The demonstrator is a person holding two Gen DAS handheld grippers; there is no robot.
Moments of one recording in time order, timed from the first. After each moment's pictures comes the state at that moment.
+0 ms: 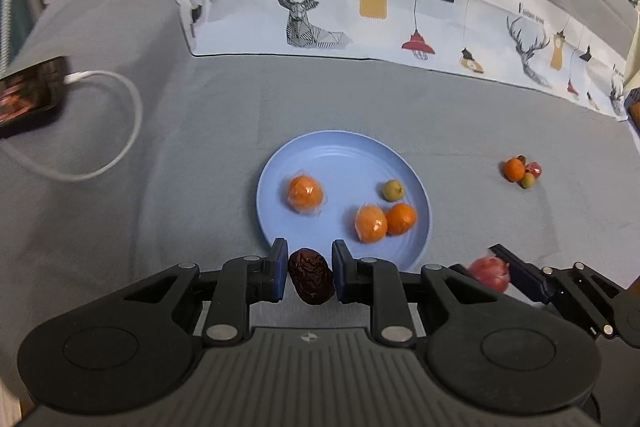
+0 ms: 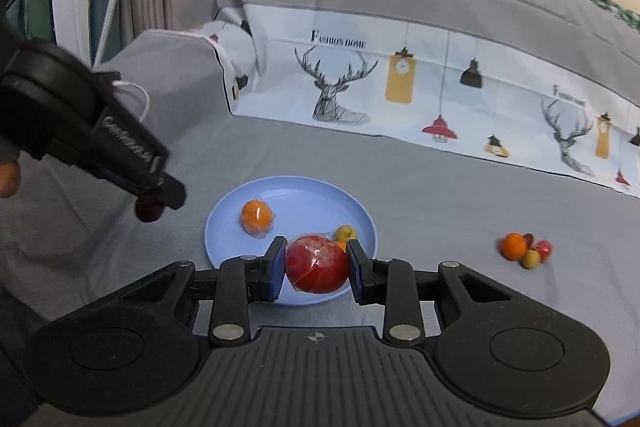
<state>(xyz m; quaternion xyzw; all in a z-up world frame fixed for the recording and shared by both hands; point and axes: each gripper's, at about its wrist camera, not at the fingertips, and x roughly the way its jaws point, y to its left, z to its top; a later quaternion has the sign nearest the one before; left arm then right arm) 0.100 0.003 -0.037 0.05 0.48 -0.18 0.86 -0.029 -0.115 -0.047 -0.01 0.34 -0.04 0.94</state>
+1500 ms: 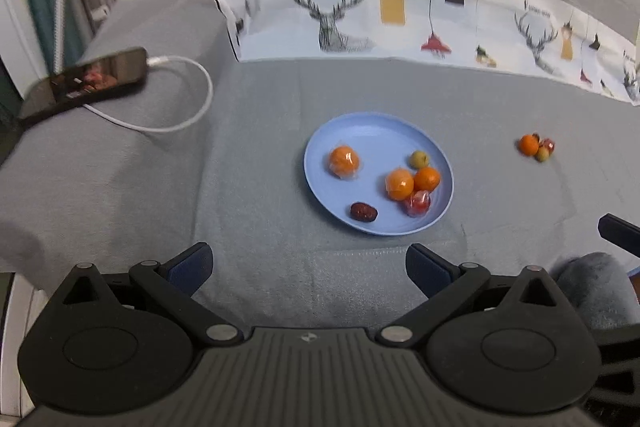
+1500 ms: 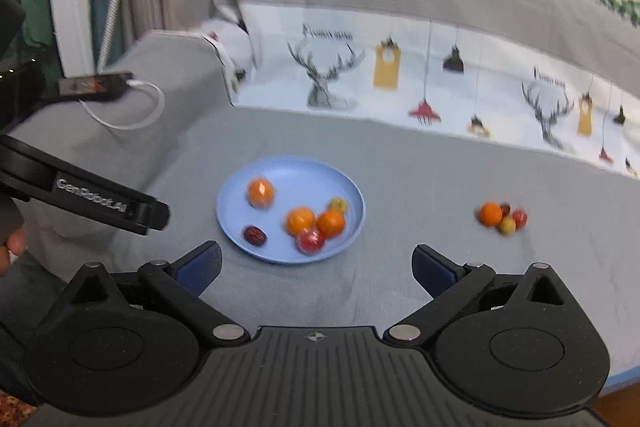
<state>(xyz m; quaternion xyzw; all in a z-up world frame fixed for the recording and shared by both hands) 0.007 0.045 -0.014 0.09 0.43 -0.13 0.89 -0.095 -0.107 -0.010 0.00 0.34 -0.04 0.94</state>
